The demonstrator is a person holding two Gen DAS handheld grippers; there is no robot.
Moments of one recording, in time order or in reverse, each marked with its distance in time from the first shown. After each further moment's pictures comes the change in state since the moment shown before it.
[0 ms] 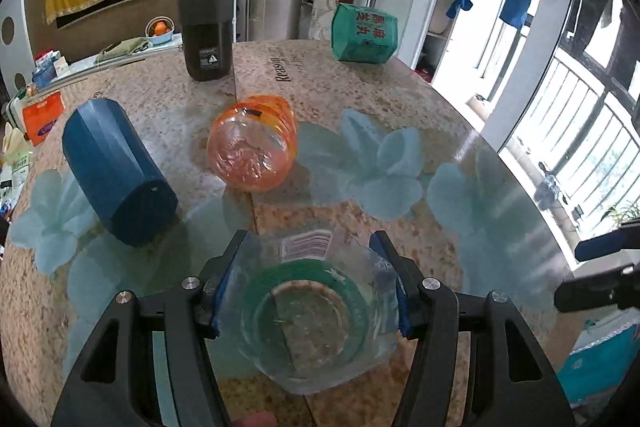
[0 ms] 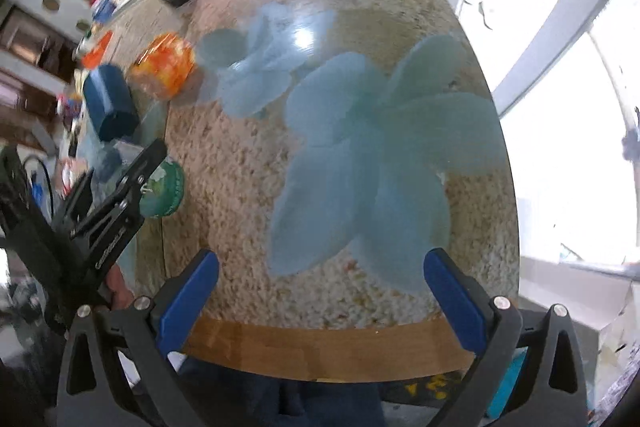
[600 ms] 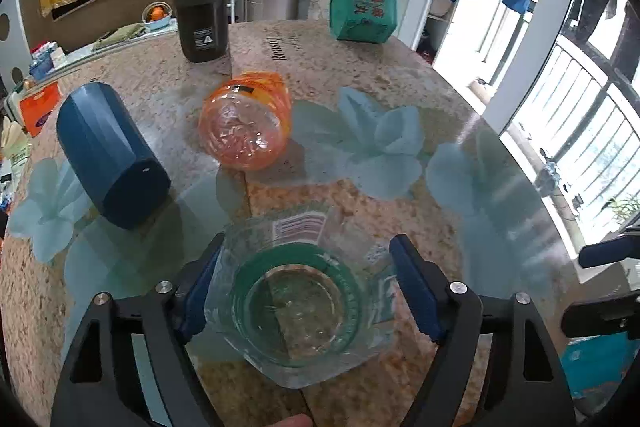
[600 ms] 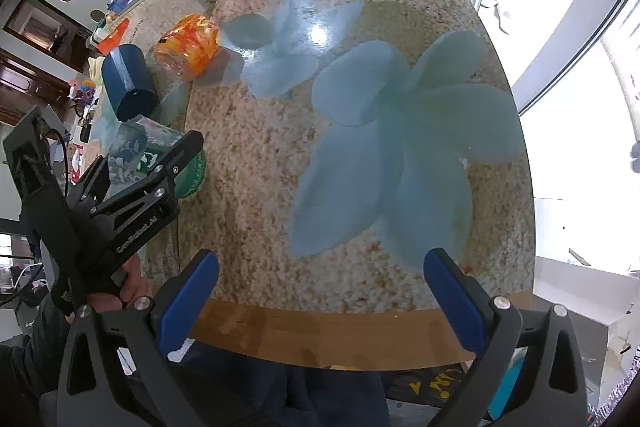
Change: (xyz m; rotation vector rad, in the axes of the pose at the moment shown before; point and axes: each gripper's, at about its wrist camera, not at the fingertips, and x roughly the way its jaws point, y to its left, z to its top) left arm 0.005 -0.005 -0.001 0.006 0.076 -0.005; right arm 0.002 0.012 -0.016 -0.027 0.002 0.046
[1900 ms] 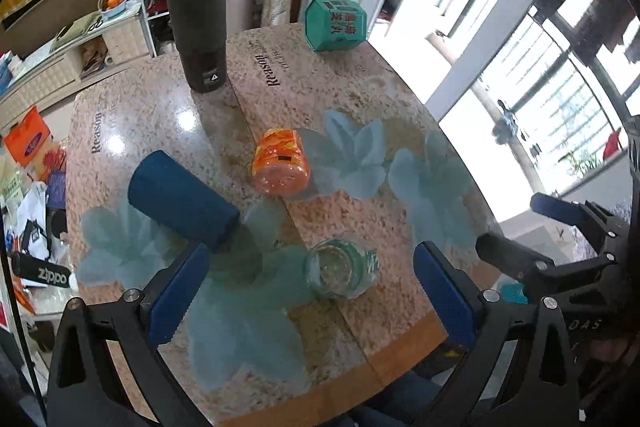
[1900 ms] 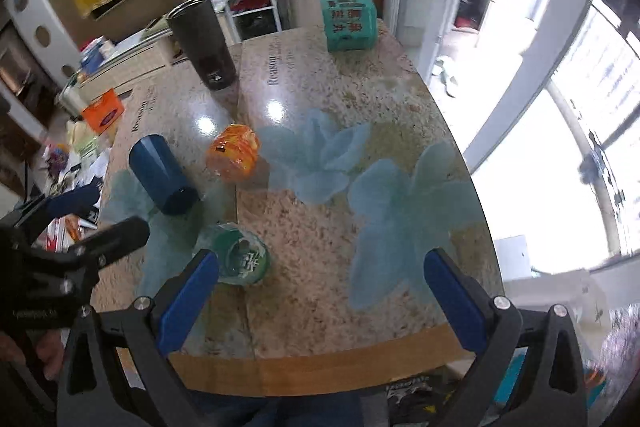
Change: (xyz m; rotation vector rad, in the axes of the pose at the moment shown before) left arm -0.111 0.050 0.090 0.114 0.215 -0.143; right arm -0.068 0.101 0.021 0.088 -0.285 -0.207
